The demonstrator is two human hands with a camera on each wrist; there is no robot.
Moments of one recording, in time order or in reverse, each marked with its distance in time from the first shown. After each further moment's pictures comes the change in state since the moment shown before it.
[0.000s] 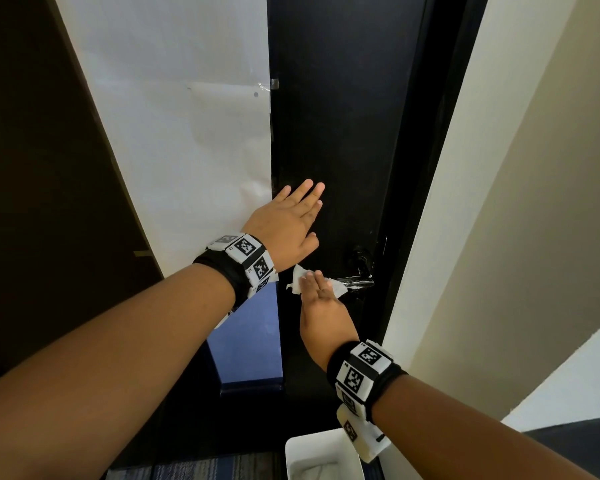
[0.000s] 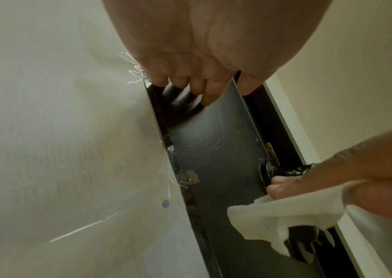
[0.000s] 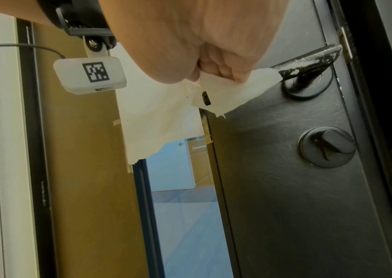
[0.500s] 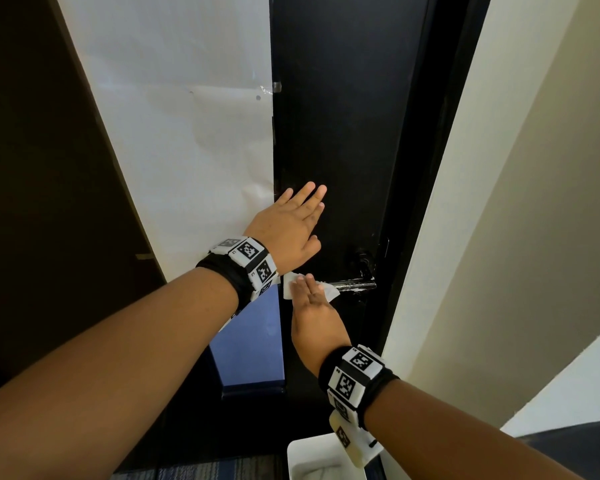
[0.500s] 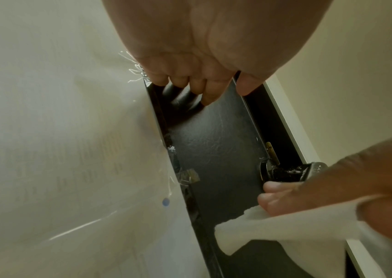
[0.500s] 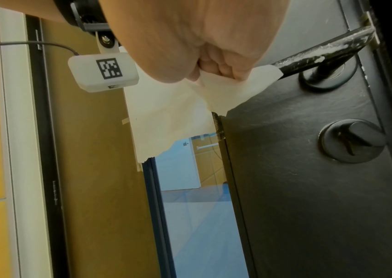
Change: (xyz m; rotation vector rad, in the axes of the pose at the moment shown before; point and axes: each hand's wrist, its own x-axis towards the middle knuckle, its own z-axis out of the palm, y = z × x) left_hand 0.000 -0.001 0.001 -0.006 -0.004 0.004; right_hand 0.002 -0.012 0.007 0.015 -0.036 -0.001
